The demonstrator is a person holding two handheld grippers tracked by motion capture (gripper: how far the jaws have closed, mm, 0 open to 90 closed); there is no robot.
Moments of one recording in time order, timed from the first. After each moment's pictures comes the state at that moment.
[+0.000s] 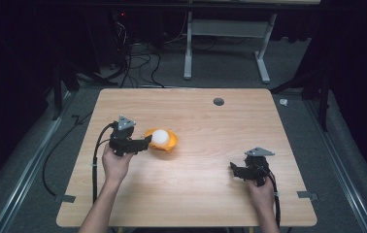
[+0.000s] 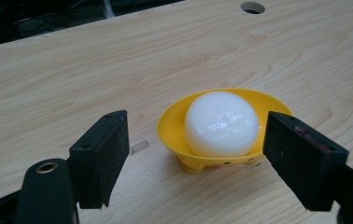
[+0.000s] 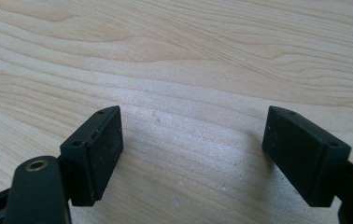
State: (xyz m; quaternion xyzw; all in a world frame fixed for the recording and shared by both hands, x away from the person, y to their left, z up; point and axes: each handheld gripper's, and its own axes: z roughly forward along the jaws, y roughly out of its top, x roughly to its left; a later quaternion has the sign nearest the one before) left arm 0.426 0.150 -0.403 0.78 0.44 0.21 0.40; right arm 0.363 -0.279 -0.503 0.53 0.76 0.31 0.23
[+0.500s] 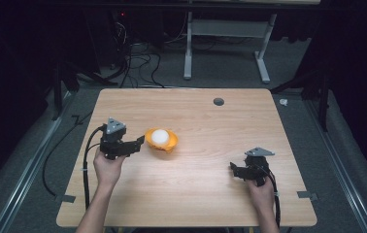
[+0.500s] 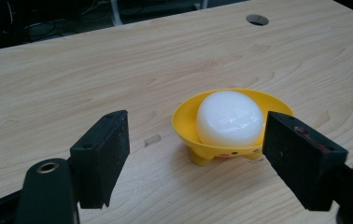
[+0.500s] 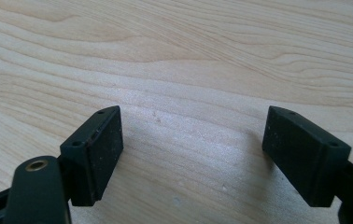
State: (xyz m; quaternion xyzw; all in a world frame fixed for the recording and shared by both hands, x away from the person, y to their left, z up) left arm 0.411 0.171 -0.399 0.76 0.45 0.21 0.42; right arm 0.363 -0.279 -0.502 0.53 0.76 0.31 0.23
